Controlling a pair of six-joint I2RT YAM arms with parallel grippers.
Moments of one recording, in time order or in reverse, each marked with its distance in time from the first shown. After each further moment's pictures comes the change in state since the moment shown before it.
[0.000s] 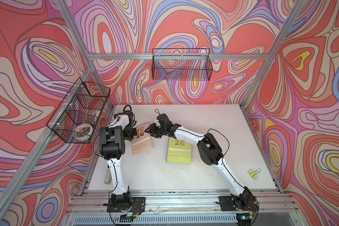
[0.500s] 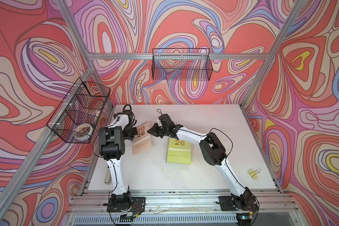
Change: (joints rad) left arm -0.001 -0.043 -0.011 0.000 0.065 -0.004; right arm -0.005 -0.104 -0.167 0.089 0.024 0.011
